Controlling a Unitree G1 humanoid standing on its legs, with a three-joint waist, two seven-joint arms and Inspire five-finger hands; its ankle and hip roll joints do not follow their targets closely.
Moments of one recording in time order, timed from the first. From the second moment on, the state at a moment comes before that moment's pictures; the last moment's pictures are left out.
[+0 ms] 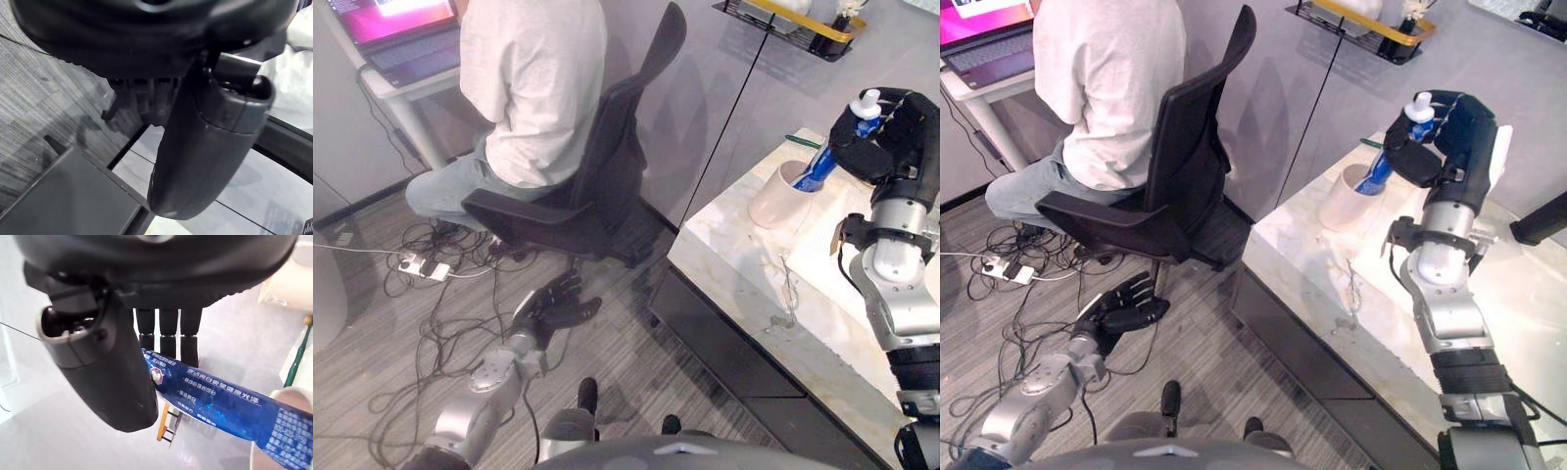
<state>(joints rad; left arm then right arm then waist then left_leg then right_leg) 0.21 0.50 -0.26 -0.02 -0.65 0.13 0.10 -0.24 -0.73 -0.03 0.03 0.34 -0.18 -0.50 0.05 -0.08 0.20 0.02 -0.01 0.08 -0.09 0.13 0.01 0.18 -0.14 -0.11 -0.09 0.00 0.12</state>
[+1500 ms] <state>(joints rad) 0.23 0.51 -0.28 -0.05 -0.63 0.11 0.17 -0.08 -0.63 -0.06 -0.05 0.41 -0.20 -0.54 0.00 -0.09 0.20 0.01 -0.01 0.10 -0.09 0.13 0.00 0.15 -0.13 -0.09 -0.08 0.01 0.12</state>
